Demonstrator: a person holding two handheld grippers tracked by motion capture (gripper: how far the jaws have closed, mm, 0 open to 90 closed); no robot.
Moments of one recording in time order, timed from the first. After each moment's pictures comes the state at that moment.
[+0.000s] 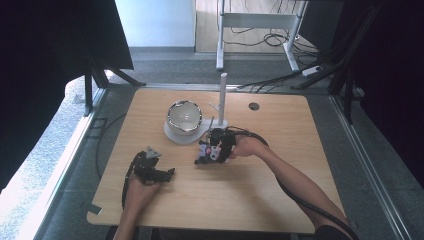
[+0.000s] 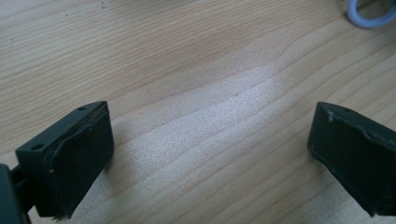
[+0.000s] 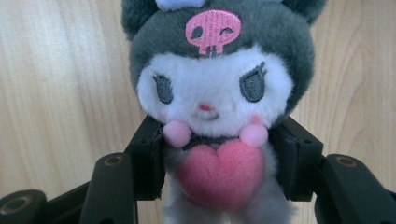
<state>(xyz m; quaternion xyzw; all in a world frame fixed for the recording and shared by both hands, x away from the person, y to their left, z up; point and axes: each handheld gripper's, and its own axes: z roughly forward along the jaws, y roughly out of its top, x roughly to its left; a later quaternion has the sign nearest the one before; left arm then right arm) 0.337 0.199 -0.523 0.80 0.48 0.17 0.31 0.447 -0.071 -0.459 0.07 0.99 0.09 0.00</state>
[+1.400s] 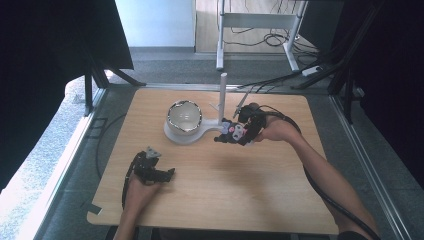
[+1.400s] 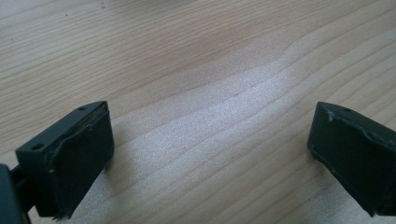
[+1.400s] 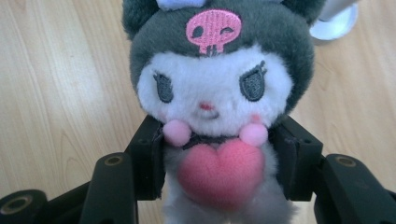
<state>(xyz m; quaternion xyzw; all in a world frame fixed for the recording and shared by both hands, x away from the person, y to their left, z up) 0.337 0.199 -0.523 0.80 0.48 0.17 0.31 0.460 -0.152 -0.373 0.16 0.98 0.15 0.02</state>
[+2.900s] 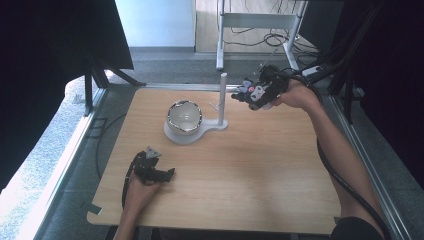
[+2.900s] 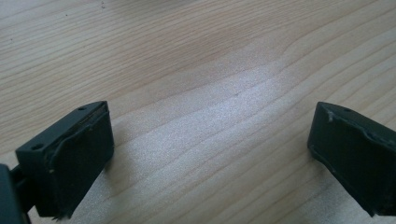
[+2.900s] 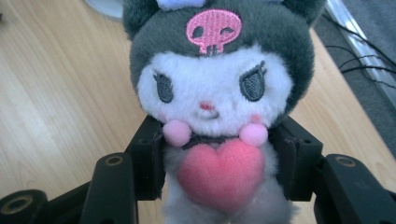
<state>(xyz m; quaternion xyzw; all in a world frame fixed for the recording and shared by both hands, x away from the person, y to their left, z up) 0.337 0.199 -0.523 0.81 0.48 0.16 0.31 0.515 -0.199 -0.283 0.26 0.95 0.17 0.10</state>
